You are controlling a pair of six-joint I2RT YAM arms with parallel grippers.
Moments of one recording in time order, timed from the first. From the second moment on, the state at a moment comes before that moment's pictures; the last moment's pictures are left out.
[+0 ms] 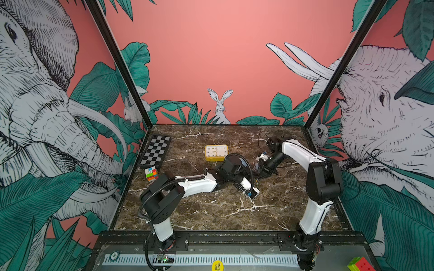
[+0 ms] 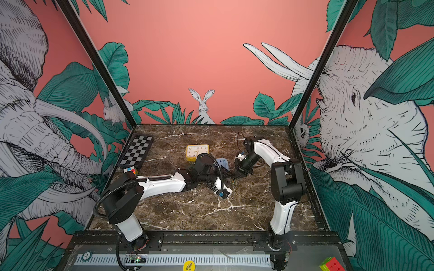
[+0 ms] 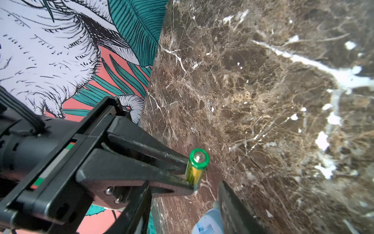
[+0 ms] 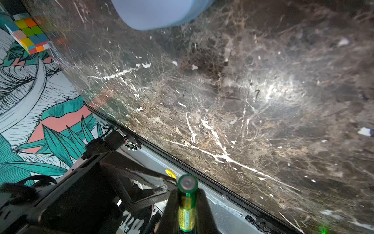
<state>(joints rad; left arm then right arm) -0.95 1.73 1.01 0.19 0.41 1.57 0.26 1.87 1.45 -1.34 -0.69 0.20</state>
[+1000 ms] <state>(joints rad) -1.04 1.76 0.91 0.39 0.24 1.65 0.26 1.87 1.42 -1.34 -0.75 0.18</state>
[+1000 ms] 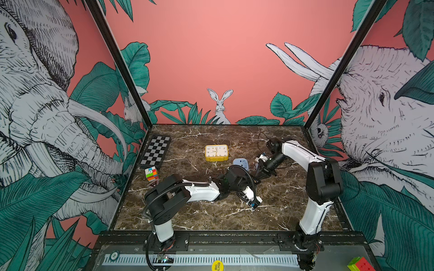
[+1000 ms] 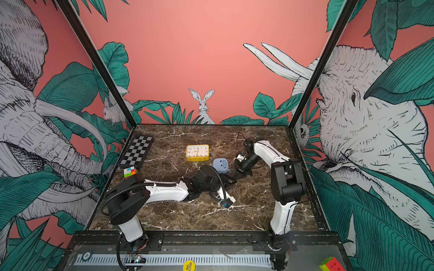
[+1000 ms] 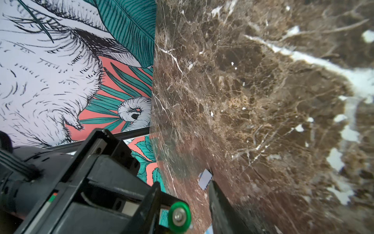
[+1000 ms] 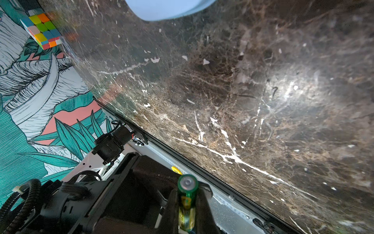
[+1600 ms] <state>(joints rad) -1.04 1.77 0.94 0.38 0.21 1.59 0.26 1.87 1.42 -1.30 -0.75 0.21</state>
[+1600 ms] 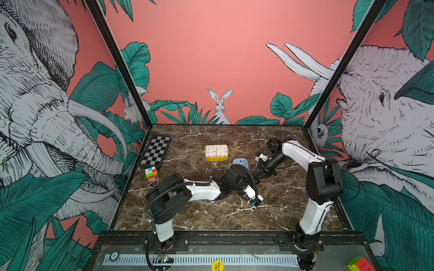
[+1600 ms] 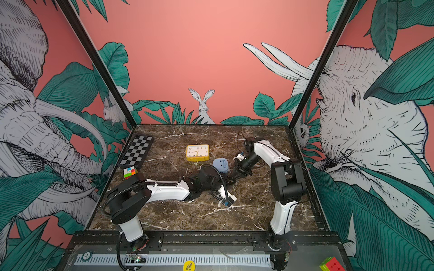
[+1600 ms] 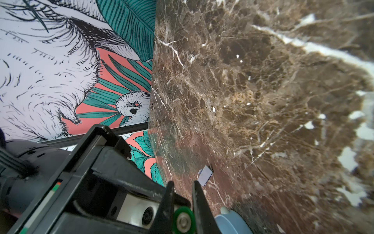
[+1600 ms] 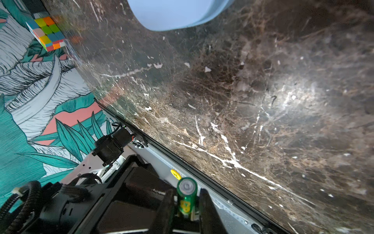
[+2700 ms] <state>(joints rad) -0.73 1.96 1.64 -0.36 0.07 -0.18 0.13 1.49 0.80 -0.03 -0.26 0.53</state>
